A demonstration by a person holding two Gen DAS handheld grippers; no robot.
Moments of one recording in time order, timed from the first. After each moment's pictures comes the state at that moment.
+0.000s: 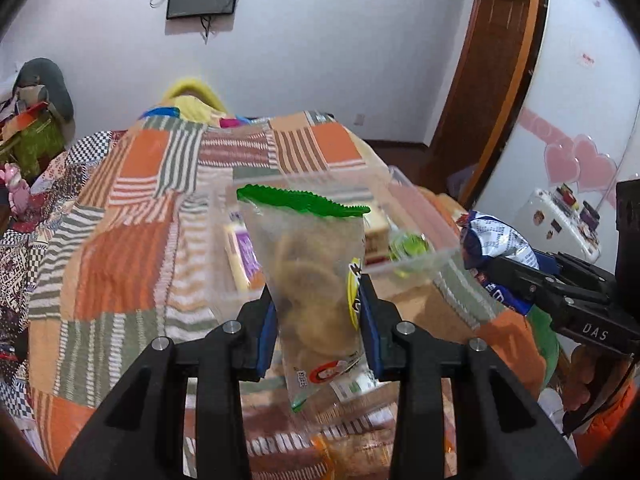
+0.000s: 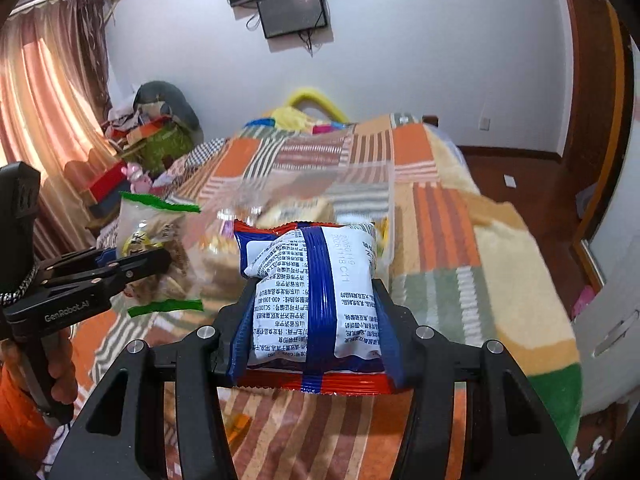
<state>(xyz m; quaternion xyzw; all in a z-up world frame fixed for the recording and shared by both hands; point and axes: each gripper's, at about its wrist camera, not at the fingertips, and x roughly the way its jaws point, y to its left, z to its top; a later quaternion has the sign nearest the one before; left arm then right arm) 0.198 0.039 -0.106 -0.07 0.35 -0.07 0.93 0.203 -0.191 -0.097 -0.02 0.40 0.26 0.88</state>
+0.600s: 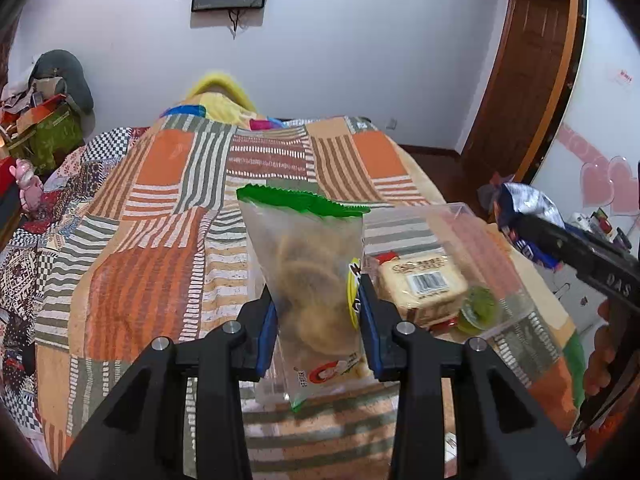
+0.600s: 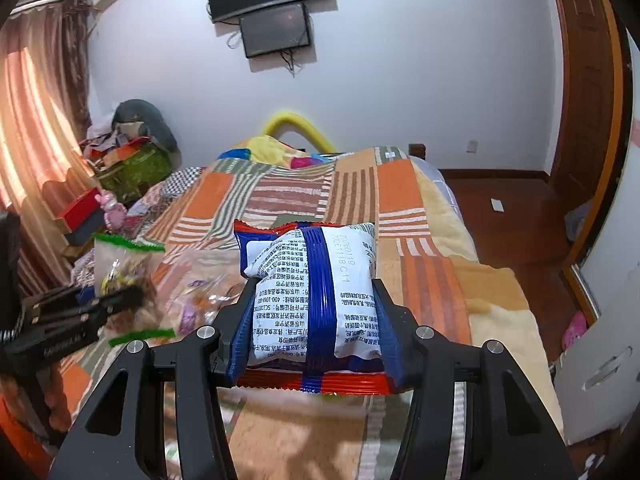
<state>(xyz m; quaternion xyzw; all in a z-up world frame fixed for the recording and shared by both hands) 0.281 0.073 -0.122 -0.07 0.37 -0.02 0.93 0.274 -0.165 -0.093 -0.02 0.37 0.22 0.90</state>
